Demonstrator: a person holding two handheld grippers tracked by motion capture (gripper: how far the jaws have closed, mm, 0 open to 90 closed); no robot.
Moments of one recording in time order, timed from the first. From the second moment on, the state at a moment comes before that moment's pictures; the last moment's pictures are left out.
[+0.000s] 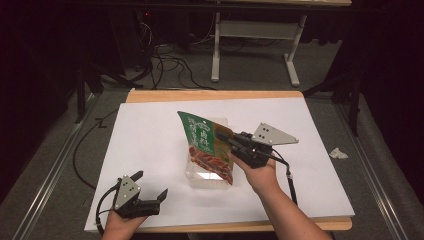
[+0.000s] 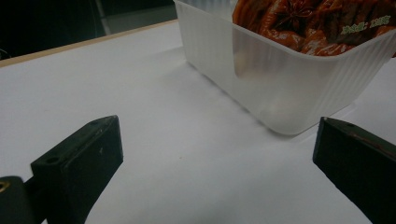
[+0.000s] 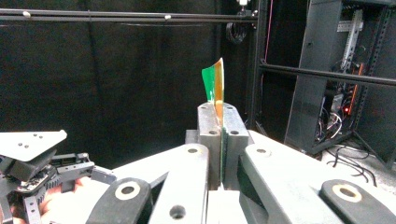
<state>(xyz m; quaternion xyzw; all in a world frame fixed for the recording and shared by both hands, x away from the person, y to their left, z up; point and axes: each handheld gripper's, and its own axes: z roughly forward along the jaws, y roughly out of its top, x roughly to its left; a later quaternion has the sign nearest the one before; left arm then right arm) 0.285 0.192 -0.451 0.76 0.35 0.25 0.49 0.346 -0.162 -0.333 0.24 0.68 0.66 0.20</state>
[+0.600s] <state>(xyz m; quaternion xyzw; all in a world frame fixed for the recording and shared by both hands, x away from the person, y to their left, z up) 0.285 0.192 -0.451 0.76 0.35 0.25 0.49 0.349 -0.159 -0.343 0.25 0.69 0.65 0.20</state>
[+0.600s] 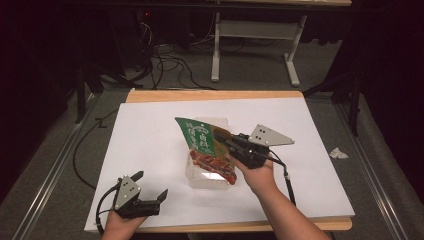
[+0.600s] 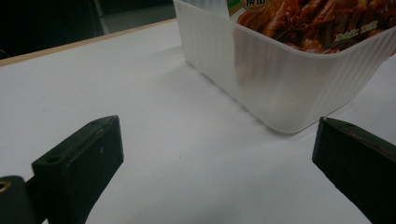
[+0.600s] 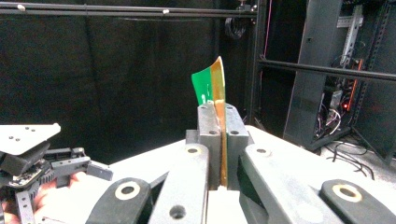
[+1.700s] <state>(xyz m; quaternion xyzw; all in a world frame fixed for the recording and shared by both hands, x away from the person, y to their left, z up) 0.285 0.191 -0.451 0.76 0.35 0.25 0.49 0.351 -0.165 -0.359 0.27 0.68 0.66 0.18</state>
